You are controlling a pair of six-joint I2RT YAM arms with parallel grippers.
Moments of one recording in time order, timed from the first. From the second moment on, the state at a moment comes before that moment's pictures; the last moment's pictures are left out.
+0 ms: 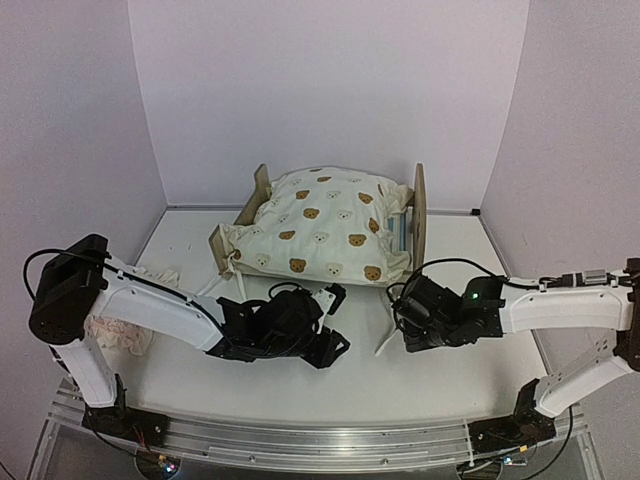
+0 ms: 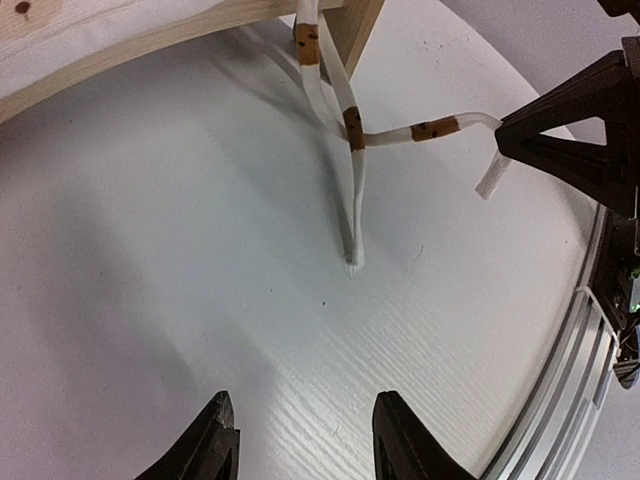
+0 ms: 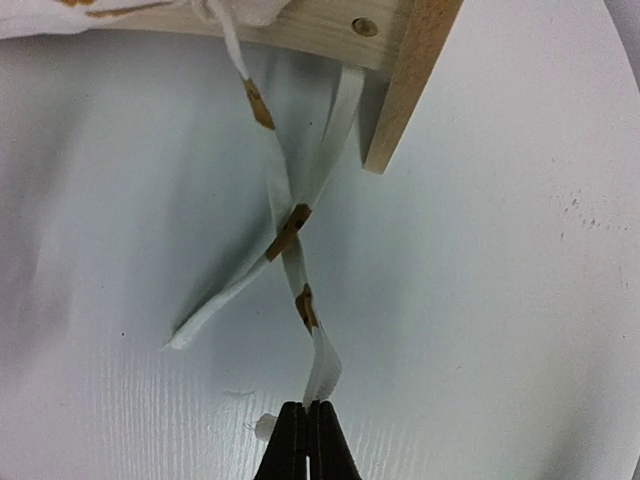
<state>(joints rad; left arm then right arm) -1.24 1.77 0.99 0.12 -0.13 -0.51 1.04 1.36 0.84 -0.68 0.52 0.78</state>
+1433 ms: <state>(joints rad) -0.99 2.10 1.17 0.62 0.27 -0.47 0.89 1.63 1.02 -0.52 0.79 0.95</state>
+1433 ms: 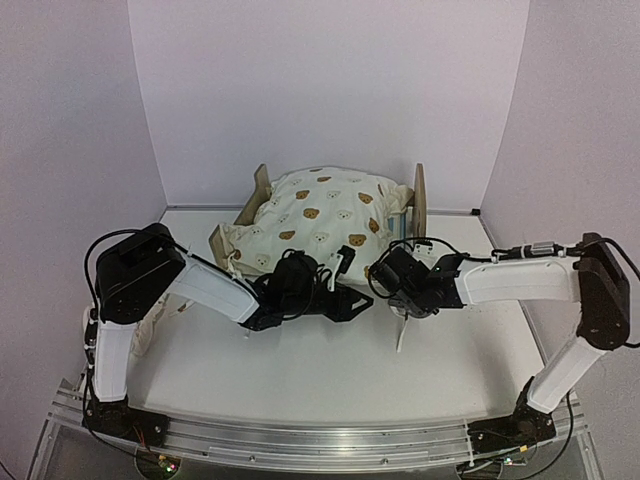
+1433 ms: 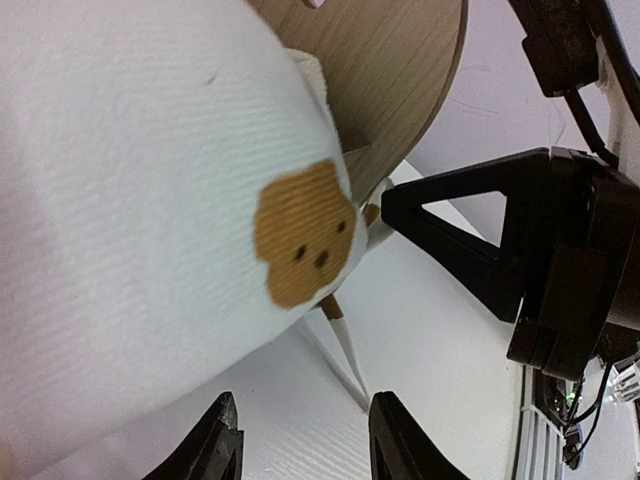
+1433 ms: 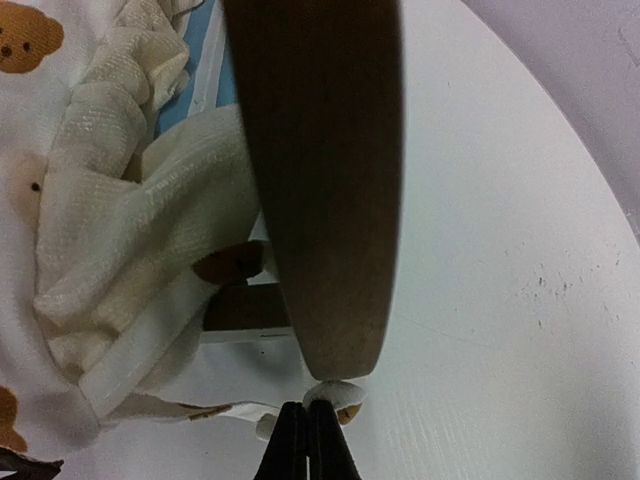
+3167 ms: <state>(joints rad) -0.94 1.85 0.81 0.75 0.30 -0.56 0.87 1.85 0.77 0.44 0.58 0.85</state>
